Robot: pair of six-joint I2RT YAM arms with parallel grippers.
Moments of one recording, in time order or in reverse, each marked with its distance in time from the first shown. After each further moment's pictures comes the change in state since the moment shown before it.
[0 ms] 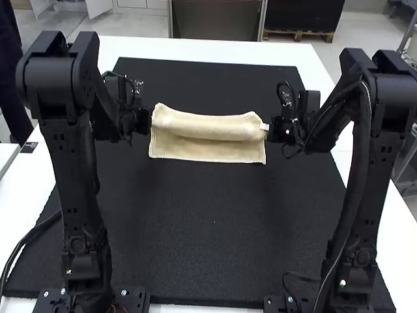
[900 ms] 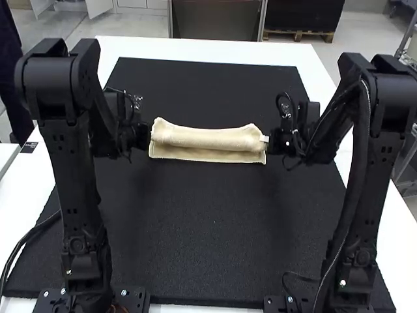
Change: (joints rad) left arm 0.006 -0.006 -0.144 0.114 0.000 0.004; right arm 0.000 0.000 -0.091 0.044 0.000 -0.034
